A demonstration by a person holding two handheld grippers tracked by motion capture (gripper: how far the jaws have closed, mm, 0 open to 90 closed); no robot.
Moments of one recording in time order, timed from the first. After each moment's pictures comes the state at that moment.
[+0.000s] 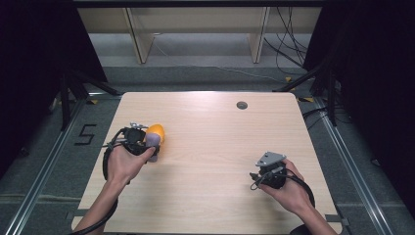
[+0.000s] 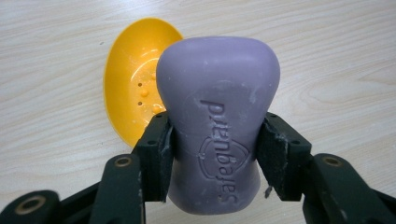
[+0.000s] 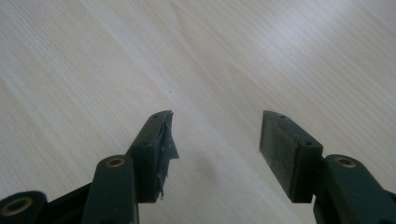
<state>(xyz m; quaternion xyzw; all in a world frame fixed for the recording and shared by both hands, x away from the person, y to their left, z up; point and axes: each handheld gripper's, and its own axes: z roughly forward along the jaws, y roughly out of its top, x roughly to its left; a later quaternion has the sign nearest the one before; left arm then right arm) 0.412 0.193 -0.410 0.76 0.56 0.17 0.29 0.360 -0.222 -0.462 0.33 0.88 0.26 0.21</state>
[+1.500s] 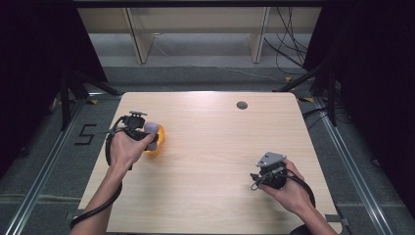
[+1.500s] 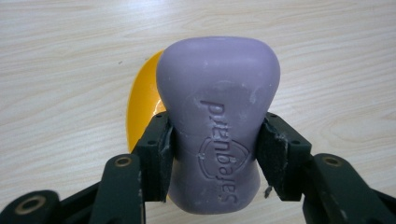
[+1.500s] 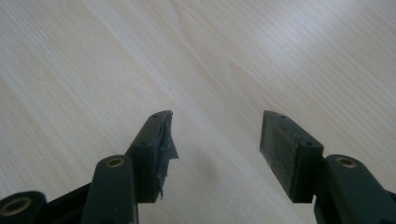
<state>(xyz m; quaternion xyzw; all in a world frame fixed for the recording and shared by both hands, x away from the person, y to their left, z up) 0.451 0.199 -0.404 0.74 0.59 0.16 0.28 0.360 -0.223 -0.463 0.33 0.88 0.26 0.21</state>
